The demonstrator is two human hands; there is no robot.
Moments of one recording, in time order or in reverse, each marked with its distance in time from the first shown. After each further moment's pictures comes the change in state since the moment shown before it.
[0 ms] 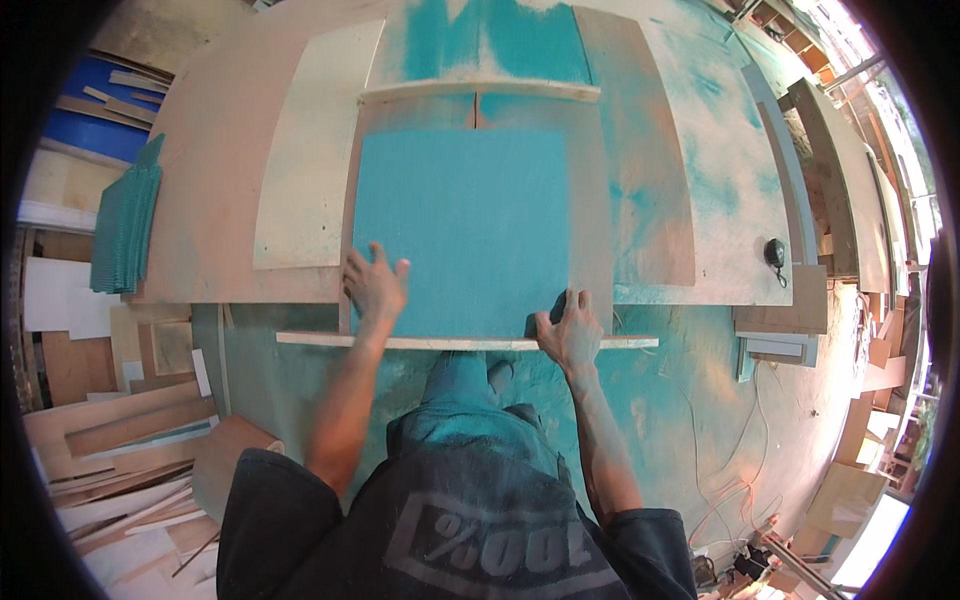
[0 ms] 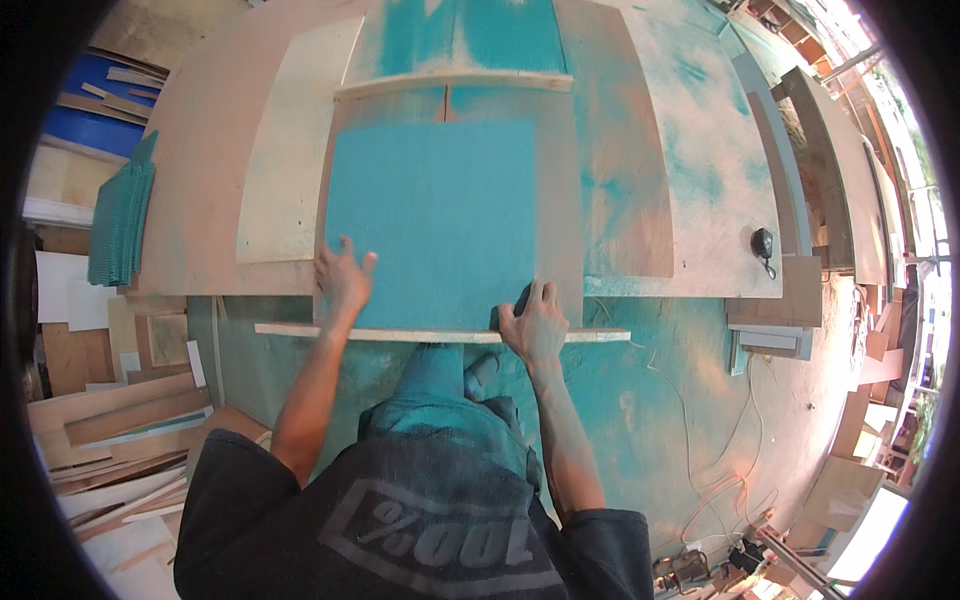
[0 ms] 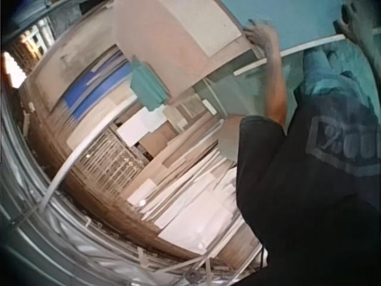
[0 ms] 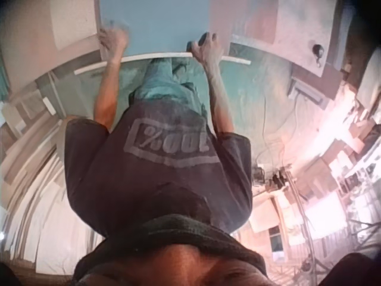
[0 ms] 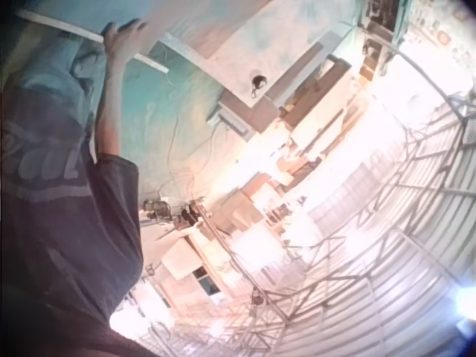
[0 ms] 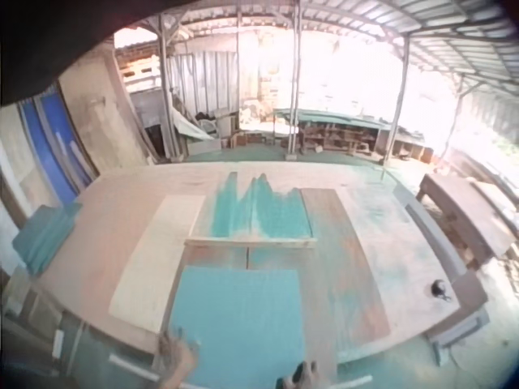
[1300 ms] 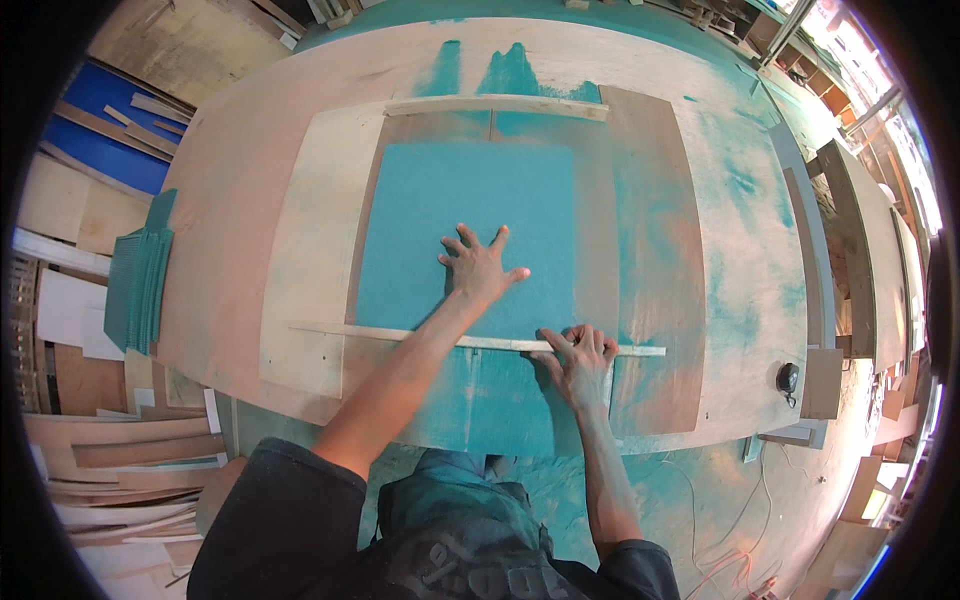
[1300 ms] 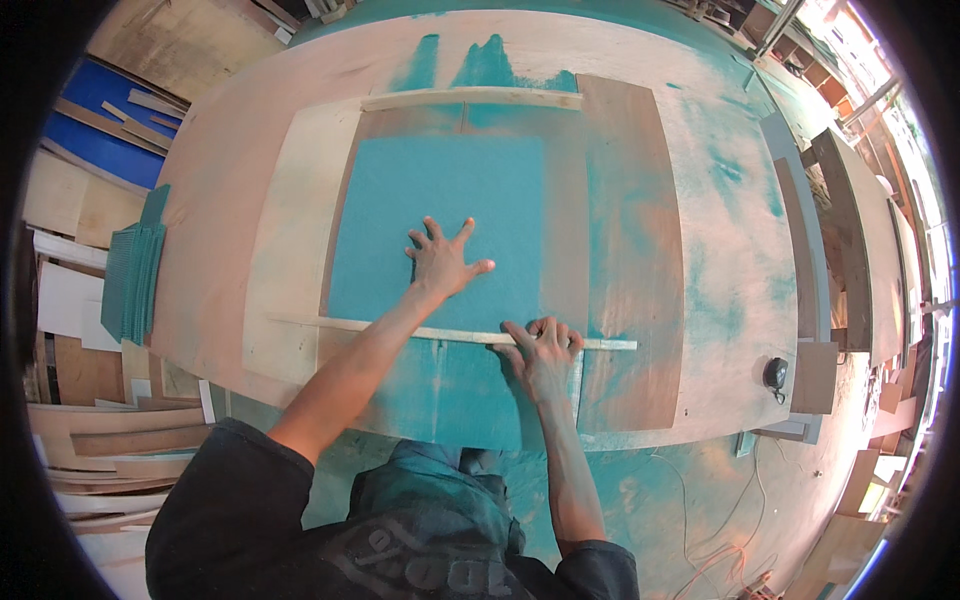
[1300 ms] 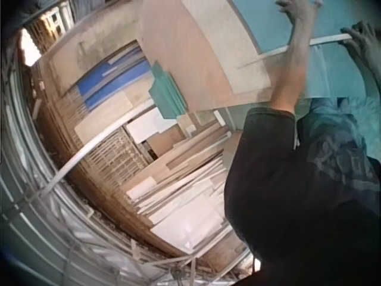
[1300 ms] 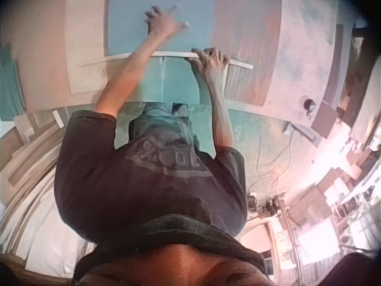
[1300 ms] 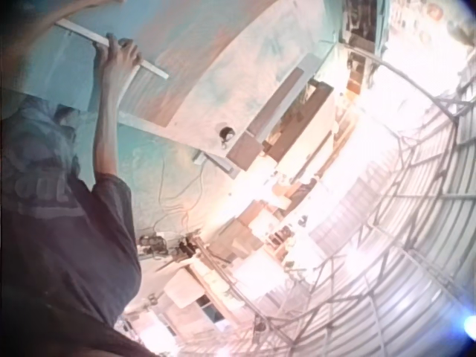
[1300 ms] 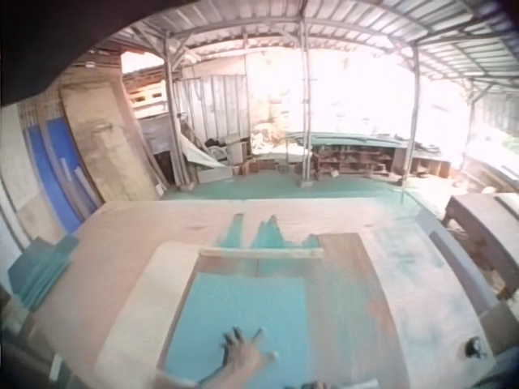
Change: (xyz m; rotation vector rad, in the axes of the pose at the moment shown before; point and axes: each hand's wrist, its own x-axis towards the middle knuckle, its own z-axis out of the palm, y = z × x) left_hand 0.238 0.249 -0.044 -0.055 -0.237 0.350; right_hand 0.219 -0.018 -0.015 -0.030 0.108 -0.410
